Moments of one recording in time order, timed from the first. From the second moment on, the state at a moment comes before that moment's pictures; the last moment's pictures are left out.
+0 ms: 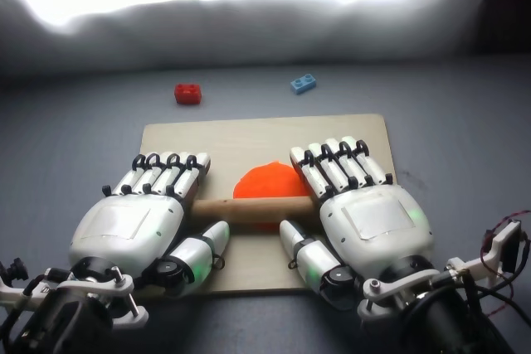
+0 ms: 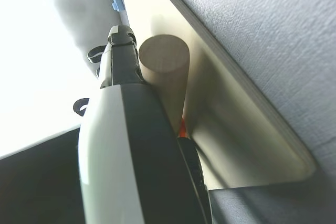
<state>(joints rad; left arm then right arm) 0.89 -1.29 1.04 -0.80 -1.11 1.42 -0.76 -1.62 1.15 -2.29 -1.23 1.44</state>
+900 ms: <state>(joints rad) 0.85 -1.32 1.09 -0.80 -1.07 1.44 -0.73 -1.62 1.22 -2.30 -1.17 1.47</state>
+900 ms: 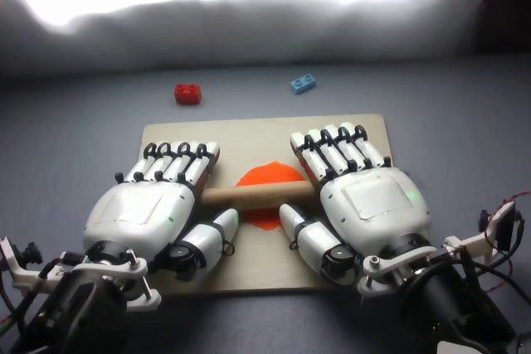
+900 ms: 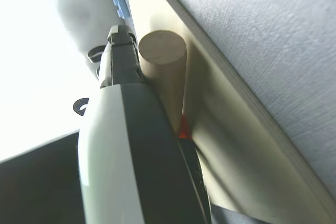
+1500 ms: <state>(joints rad) 0.82 -1.34 1.13 -0.79 -1.05 1.43 -0.72 -1.62 1.23 -2.29 -1.16 1.47</state>
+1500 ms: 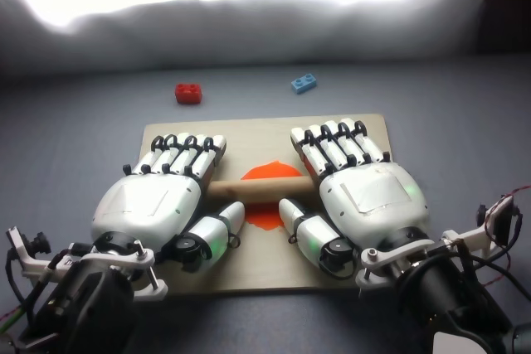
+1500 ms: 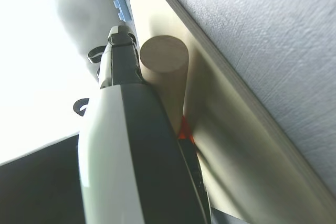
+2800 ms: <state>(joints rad) 0.79 -1.37 1.24 -0.77 -0.97 1.38 -0.69 -1.62 1.30 -2.25 -1.13 1.49</state>
